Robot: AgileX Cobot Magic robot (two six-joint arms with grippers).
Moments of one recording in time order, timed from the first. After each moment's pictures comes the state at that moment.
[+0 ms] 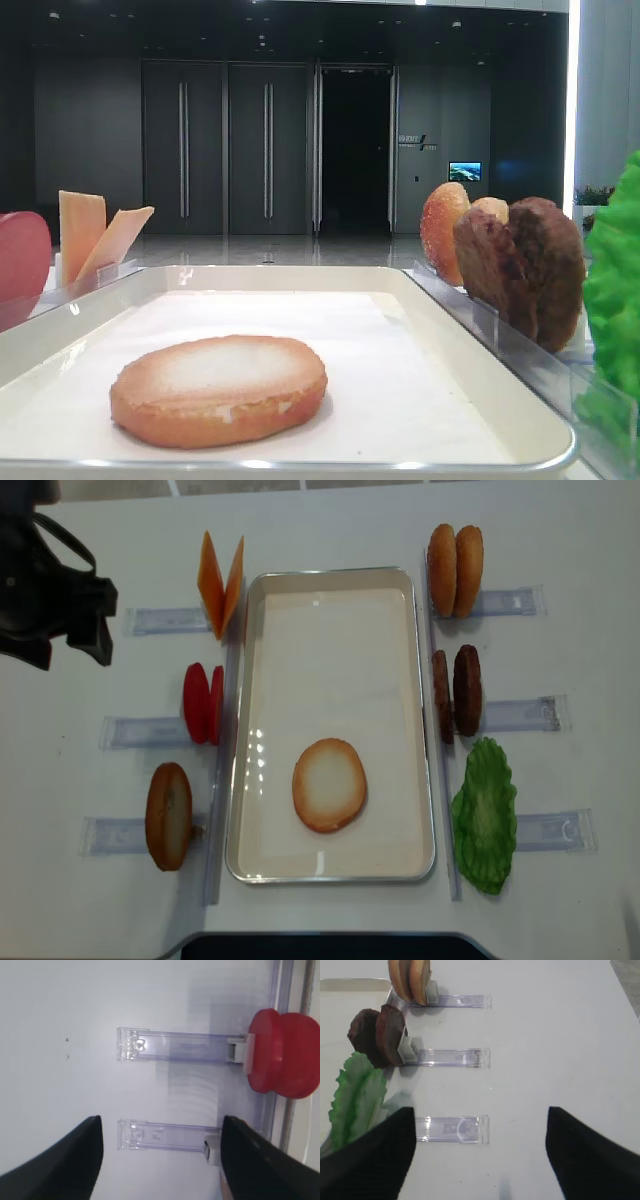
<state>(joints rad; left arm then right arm) -0.10 1.41 -1.19 0.14 1.22 -0.21 -0.01 -0.01 -0.50 0.14 1.14 -0.11</state>
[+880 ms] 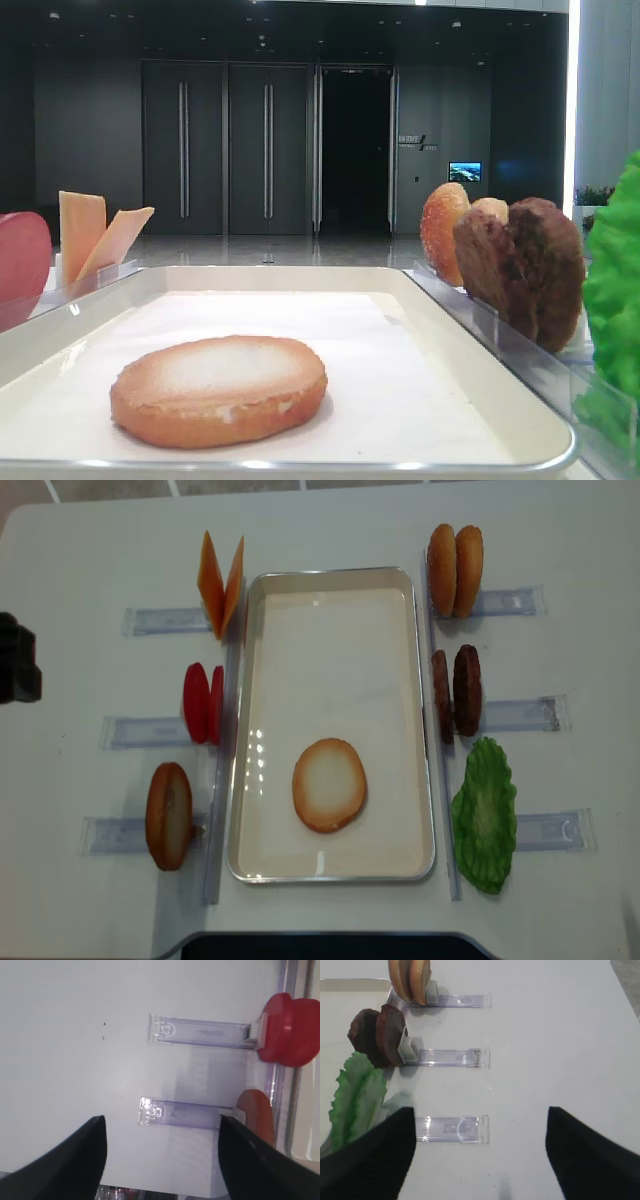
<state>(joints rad) -0.03 1.03 -1.03 0.14 1.23 -0.17 -0.01 -0.01 -0.50 0.14 1.14 -0.11</state>
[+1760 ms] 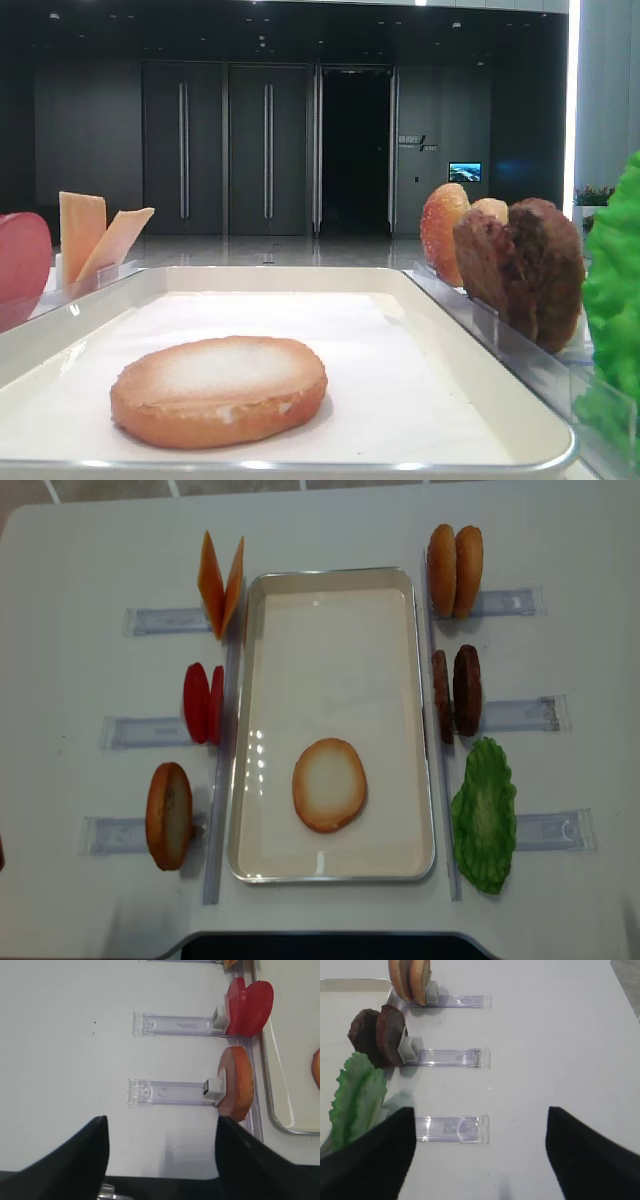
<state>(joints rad) -0.03 0.30 -0.69 0.08 1.25 -0.10 -0.01 -0.01 -0.50 0.14 1.14 -0.11</state>
